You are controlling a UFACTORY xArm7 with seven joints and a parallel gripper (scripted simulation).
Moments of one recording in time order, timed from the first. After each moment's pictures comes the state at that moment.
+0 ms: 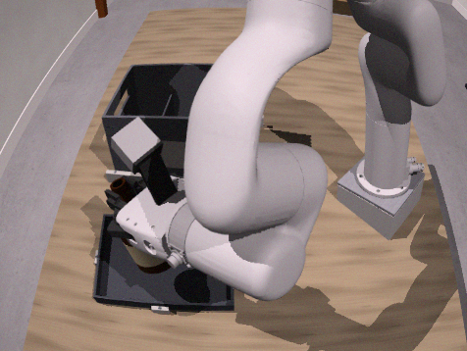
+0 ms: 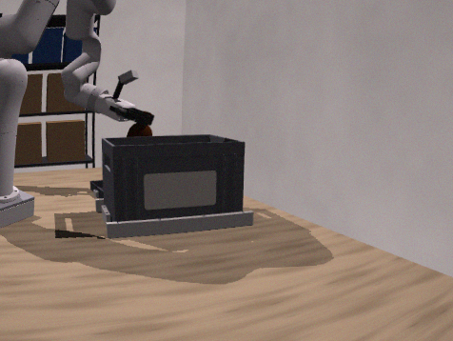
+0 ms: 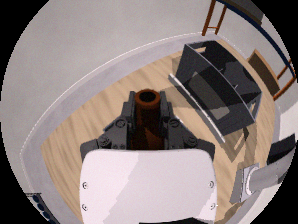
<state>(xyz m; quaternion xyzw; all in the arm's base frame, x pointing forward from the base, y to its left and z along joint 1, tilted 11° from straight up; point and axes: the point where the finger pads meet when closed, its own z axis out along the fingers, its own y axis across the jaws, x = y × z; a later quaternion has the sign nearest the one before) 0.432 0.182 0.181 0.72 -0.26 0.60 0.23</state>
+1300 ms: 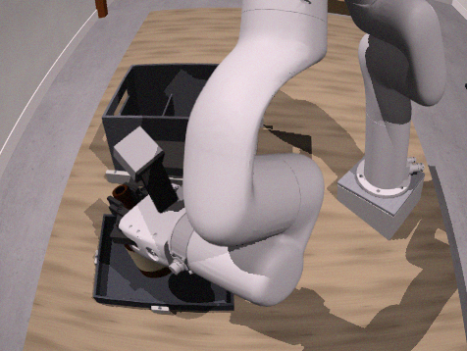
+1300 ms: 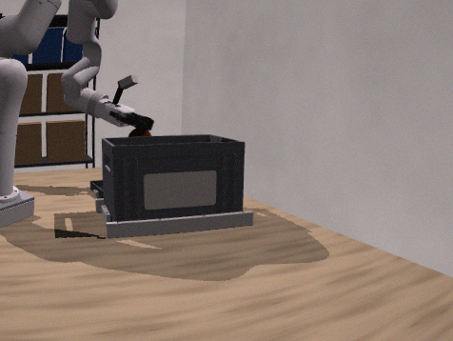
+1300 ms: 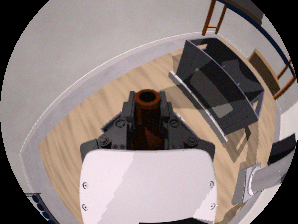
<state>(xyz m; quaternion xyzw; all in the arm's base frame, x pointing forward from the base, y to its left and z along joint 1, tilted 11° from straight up) 0.433 0.180 0.166 0.72 -0.26 0.60 0.23</state>
